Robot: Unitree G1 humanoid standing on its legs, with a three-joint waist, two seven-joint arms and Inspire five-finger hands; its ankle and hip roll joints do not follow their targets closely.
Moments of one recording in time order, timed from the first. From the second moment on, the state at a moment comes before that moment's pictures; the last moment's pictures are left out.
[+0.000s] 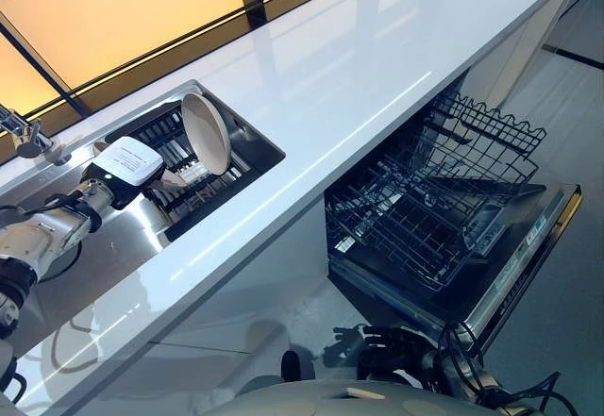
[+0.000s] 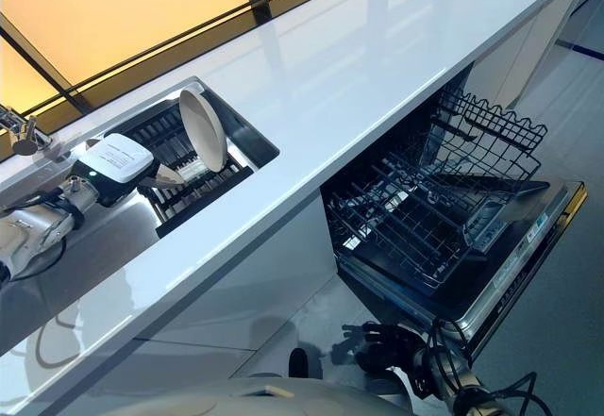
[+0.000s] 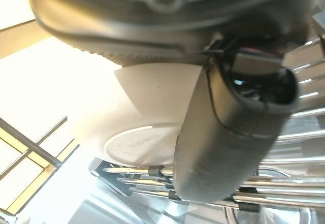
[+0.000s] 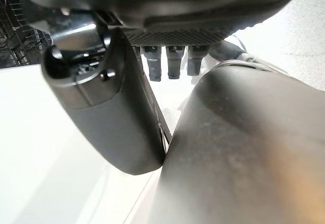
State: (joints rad) left arm -0.49 1.14 -0.63 0.67 0.94 -0.24 0.37; right arm -0.02 -0.38 0.41 1.07 0.17 -0.06 0.37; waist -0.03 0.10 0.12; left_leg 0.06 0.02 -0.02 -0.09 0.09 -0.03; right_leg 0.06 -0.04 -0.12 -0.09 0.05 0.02
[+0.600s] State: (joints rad) left arm -0.45 1.15 -0.49 0.51 0.80 -0.13 0.45; right arm 0.11 -0.53 0.43 0.42 0.37 0.14 0.61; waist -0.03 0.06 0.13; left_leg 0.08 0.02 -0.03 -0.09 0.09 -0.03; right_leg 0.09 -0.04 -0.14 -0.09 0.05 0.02
